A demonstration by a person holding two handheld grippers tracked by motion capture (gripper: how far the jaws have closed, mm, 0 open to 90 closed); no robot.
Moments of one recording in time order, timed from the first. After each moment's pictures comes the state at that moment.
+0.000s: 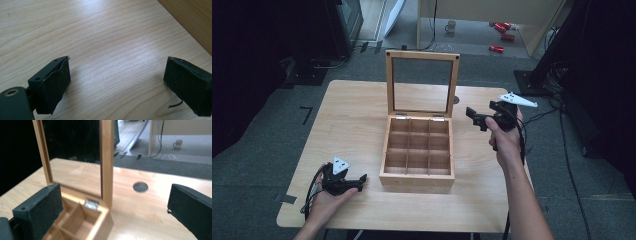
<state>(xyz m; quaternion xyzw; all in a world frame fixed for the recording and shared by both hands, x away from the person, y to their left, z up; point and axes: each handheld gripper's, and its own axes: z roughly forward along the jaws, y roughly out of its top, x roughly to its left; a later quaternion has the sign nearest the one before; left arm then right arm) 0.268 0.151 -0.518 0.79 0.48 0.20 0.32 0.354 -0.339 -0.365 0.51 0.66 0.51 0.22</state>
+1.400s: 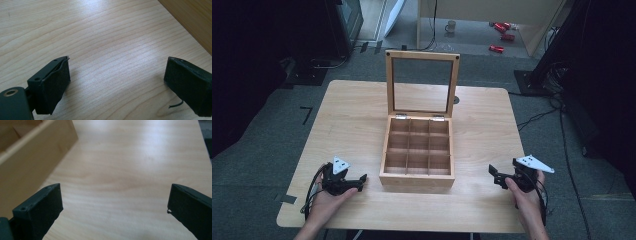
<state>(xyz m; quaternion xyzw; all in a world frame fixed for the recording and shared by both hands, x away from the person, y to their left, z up) 0.268 0.151 -0.518 0.79 0.48 0.20 0.32 0.232 -0.401 -0.484 0.58 0.66 0.41 0.23</state>
